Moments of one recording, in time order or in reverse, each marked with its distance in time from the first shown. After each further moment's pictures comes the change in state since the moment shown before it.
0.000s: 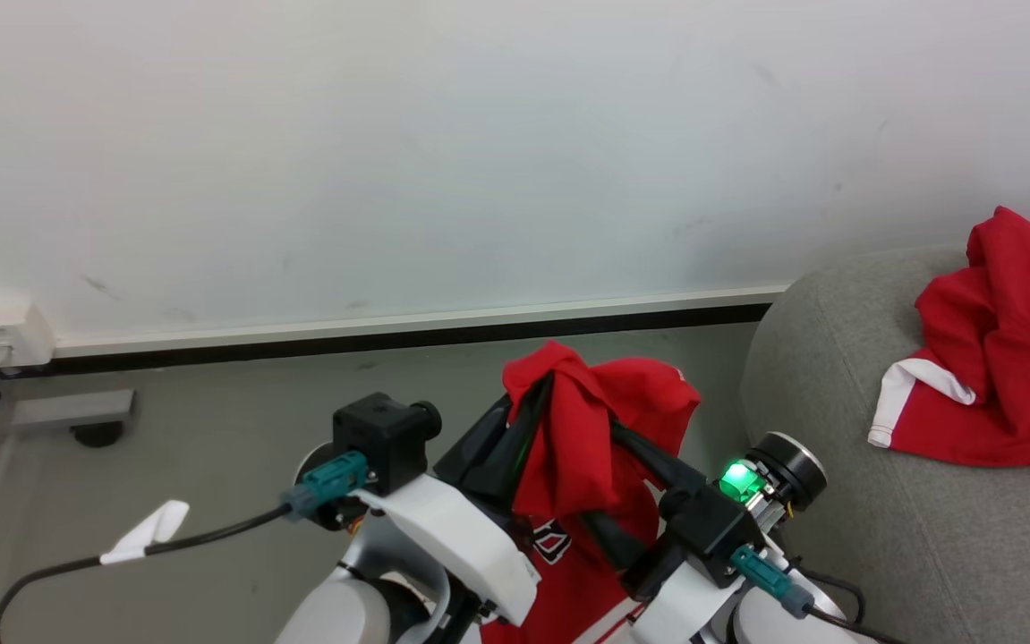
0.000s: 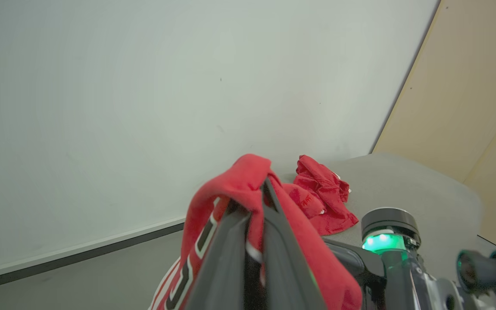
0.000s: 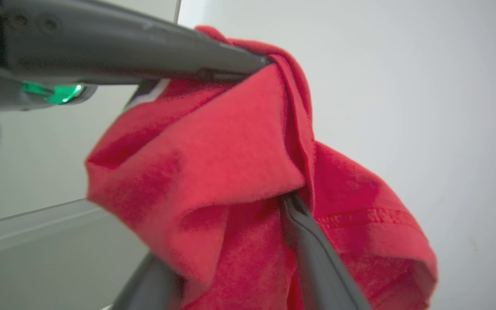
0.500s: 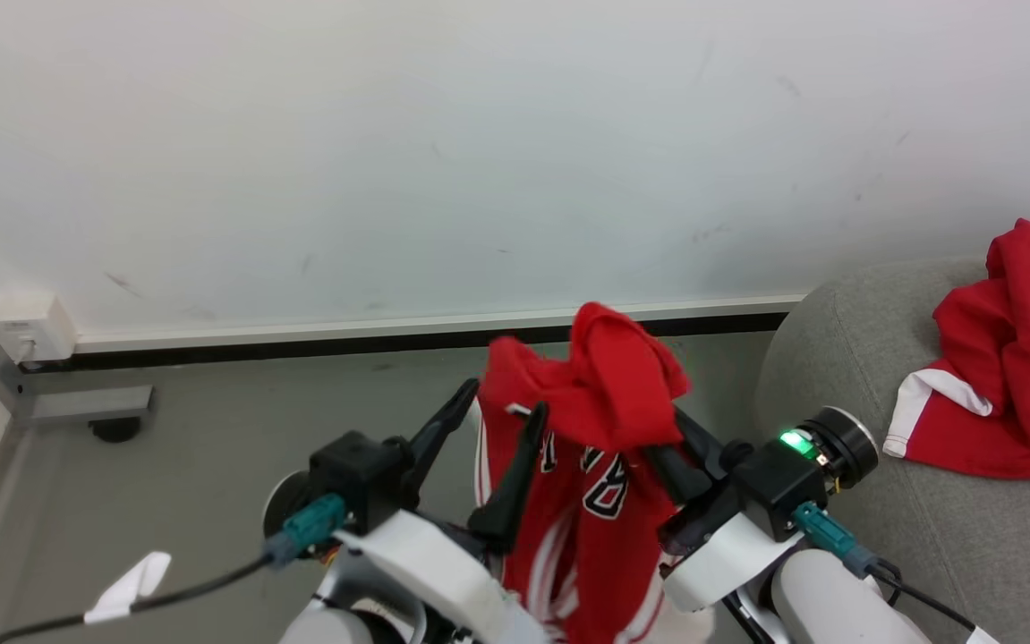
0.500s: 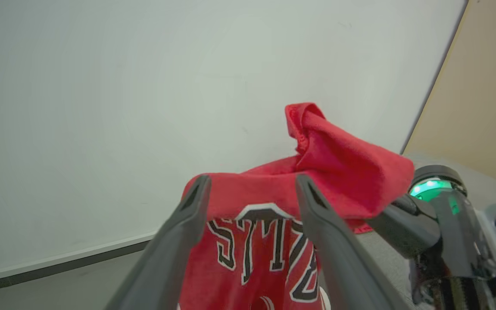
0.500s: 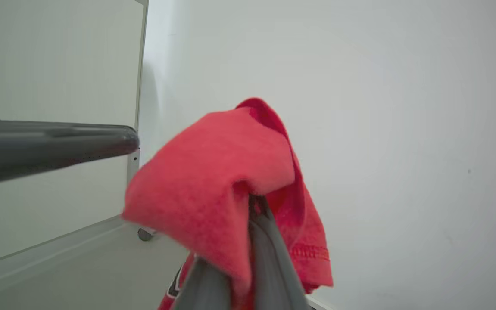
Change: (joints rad) left arm 0.039 0.035 -0.007 0.032 0.029 0.022 -0.081; right arm -0.003 0.001 -0.117 -0.026 0.080 0.000 0.000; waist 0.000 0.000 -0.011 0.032
